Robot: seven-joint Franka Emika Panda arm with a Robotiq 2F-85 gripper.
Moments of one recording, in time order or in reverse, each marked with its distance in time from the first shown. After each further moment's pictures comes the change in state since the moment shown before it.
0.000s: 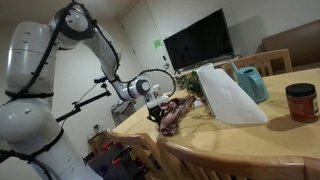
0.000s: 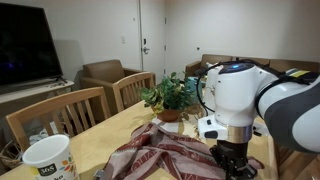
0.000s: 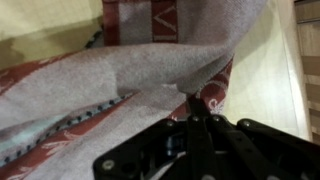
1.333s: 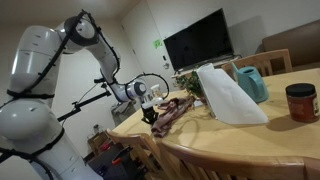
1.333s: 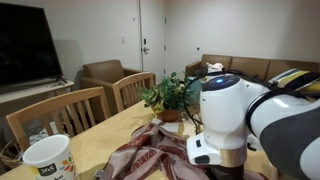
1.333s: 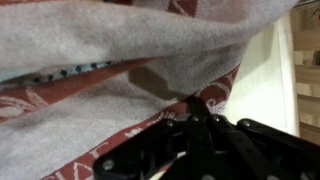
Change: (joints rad) arm 0.085 0.066 0.042 0.084 -0.030 -0.114 0.039
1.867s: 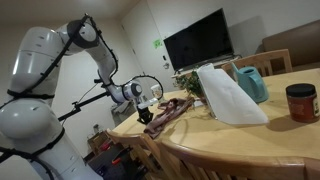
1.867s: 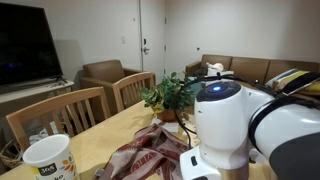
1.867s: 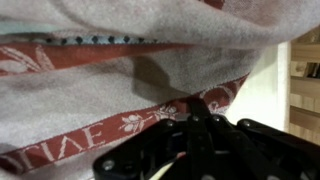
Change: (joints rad) arm 0.035 0.016 0.050 0.020 -0.020 -0.014 -0.003
